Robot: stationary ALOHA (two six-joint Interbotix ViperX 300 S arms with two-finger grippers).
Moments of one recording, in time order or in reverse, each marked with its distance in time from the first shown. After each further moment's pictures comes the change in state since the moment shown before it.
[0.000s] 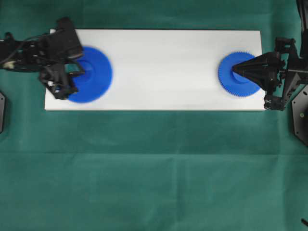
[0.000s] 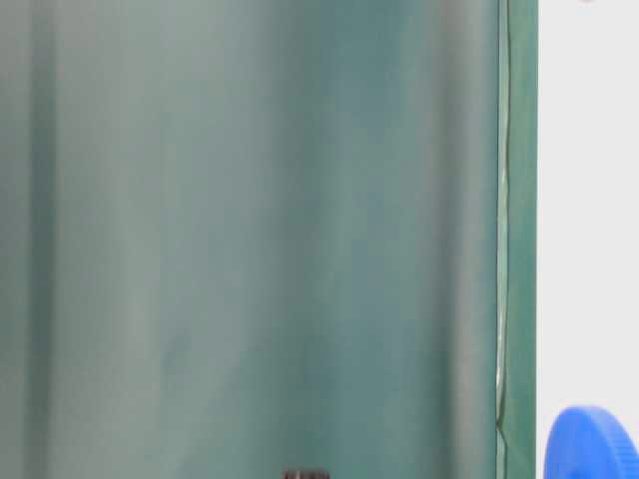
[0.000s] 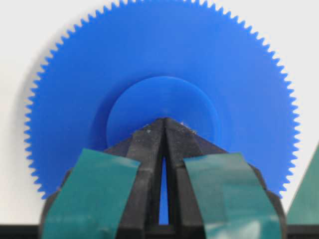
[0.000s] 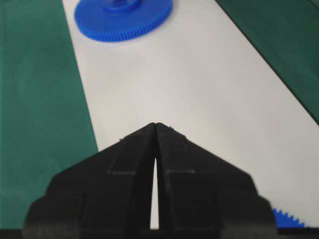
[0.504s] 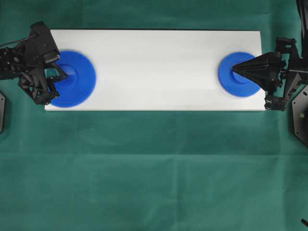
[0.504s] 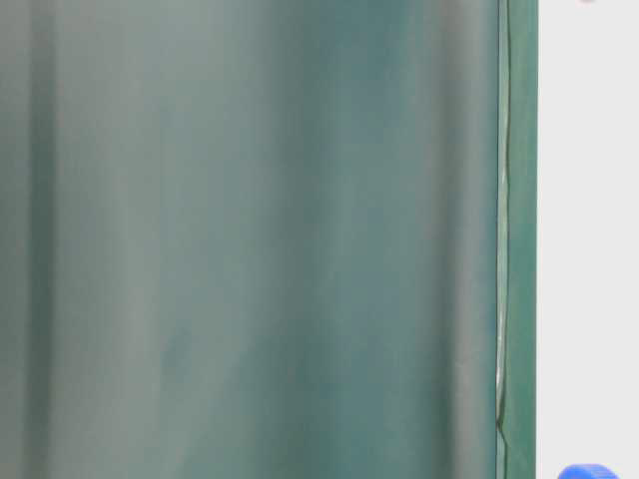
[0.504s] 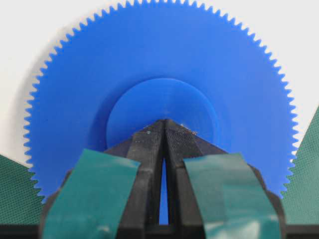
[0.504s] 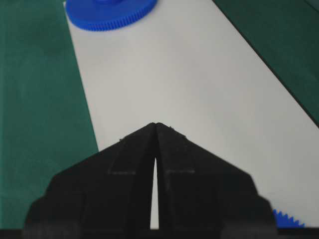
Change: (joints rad) left arm 0.012 -0.143 0.132 0.000 -0.137 -0.015; right arm 0.000 -0.005 0.000 0.000 0.000 0.002
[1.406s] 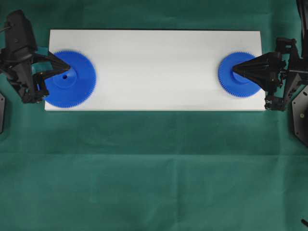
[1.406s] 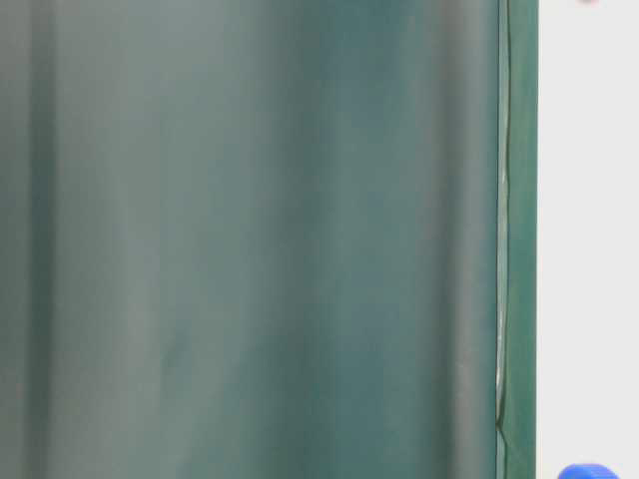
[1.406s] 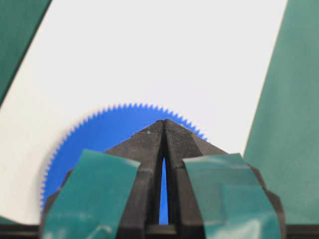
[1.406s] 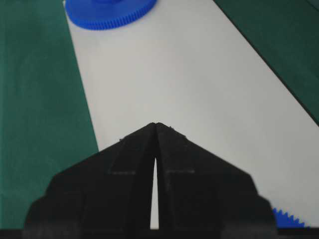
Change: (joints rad) left arm -0.081 -0.298 -0.052 0.000 0.009 0.064; right arm 0.000 0.000 0.003 0.000 0.000 0.000
